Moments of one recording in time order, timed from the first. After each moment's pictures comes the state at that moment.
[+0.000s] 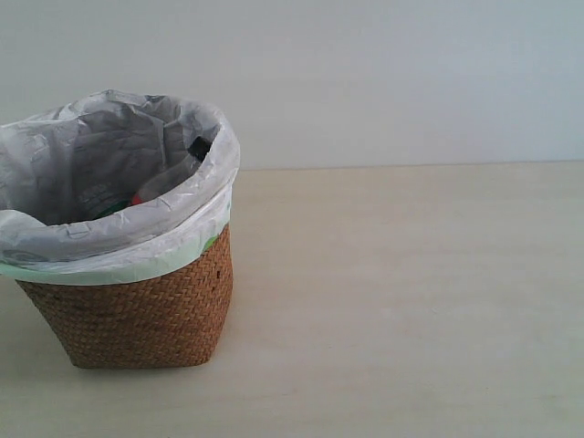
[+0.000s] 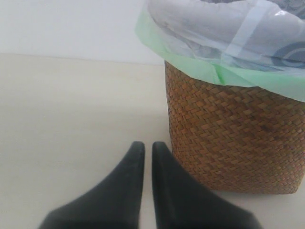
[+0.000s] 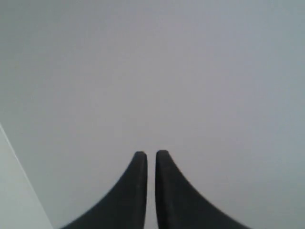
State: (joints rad) left arm 0.06 0.00 0.00 -0.22 0.31 0.15; right arm 0.12 0.00 -0.72 0.34 0.42 0.32
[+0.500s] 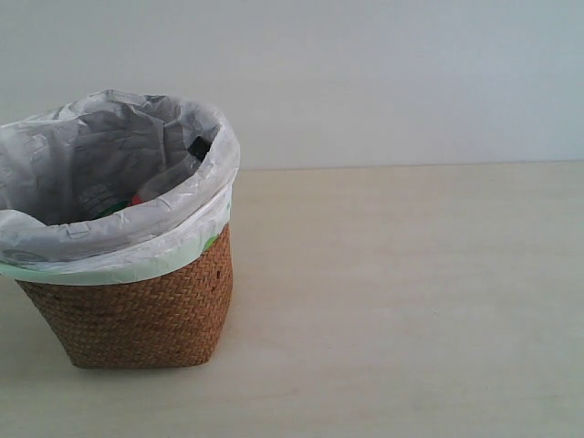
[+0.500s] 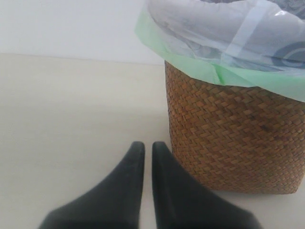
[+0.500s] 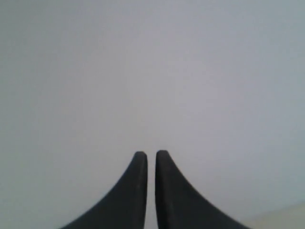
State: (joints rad) left arm 0.06 0.00 0.00 -0.22 0.31 0.15; right arm 0.12 0.01 -0.18 0.12 -0.14 0.32
